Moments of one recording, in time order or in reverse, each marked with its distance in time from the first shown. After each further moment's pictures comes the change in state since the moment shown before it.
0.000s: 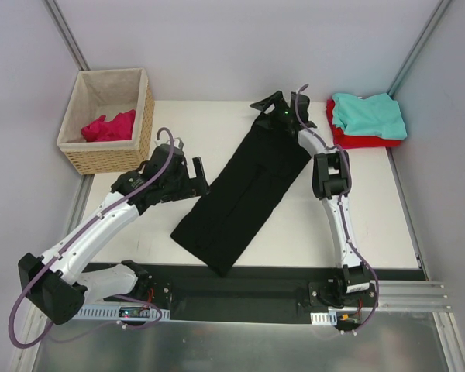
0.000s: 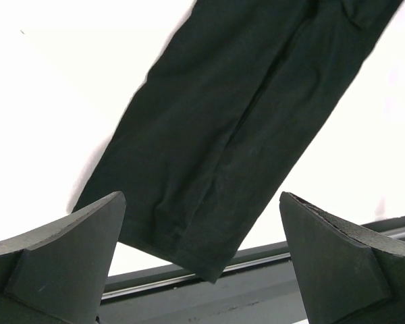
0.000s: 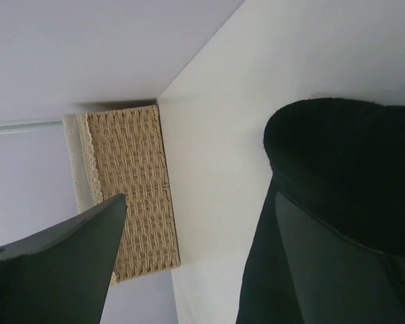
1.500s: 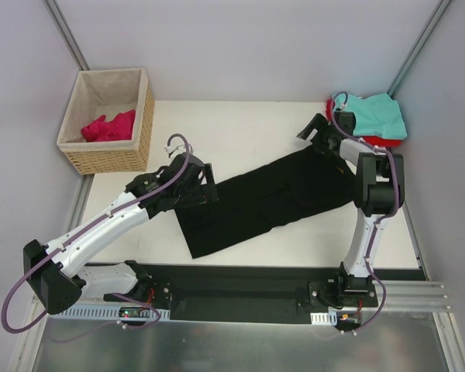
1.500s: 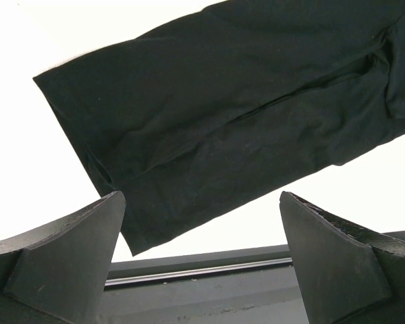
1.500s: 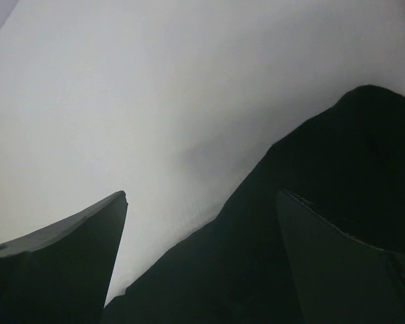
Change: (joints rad) left arm -0.184 0.042 0.028 -0.061 -0.192 -0.138; right arm -0.194 -0.718 -0.951 -0.115 0.327 -0.594
